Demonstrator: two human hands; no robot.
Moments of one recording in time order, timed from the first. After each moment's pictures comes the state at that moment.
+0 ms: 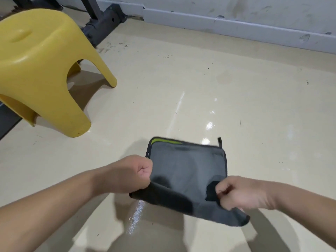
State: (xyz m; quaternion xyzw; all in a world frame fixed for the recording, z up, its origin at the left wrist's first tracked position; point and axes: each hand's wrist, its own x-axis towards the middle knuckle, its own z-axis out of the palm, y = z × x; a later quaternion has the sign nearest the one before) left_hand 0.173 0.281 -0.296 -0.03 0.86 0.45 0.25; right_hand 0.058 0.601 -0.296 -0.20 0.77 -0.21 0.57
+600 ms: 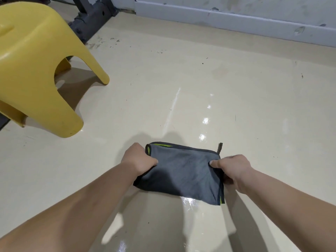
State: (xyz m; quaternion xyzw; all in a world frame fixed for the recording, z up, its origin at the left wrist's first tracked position) left_hand 0.122 0.312 -0.366 -0.40 0.81 0.39 0.19; right_hand 0.037 0.583 -0.344 0.24 0.81 -0.42 0.32
